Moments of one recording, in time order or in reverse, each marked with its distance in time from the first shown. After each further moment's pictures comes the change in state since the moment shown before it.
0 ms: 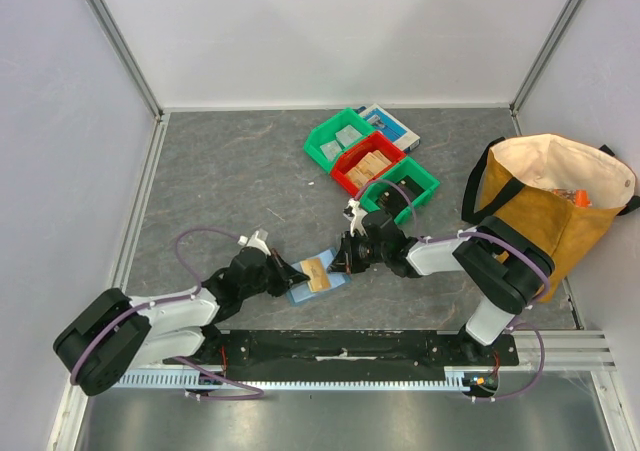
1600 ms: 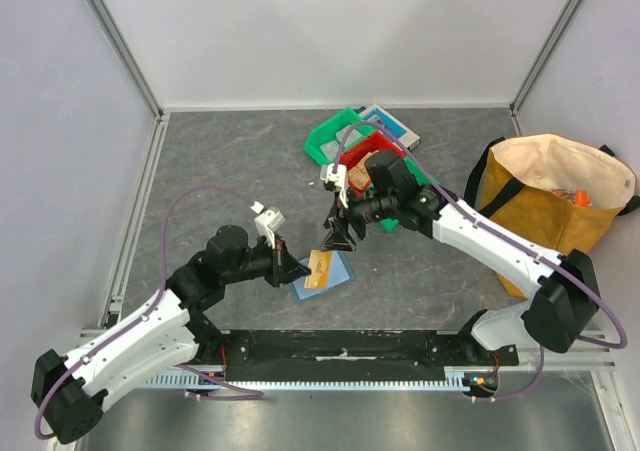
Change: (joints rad) left arm 0.000 -0.422 0.309 -0.572 0.246 0.643; right arm -0.021 -0.308 0.532 -0.761 -0.301 -0.825
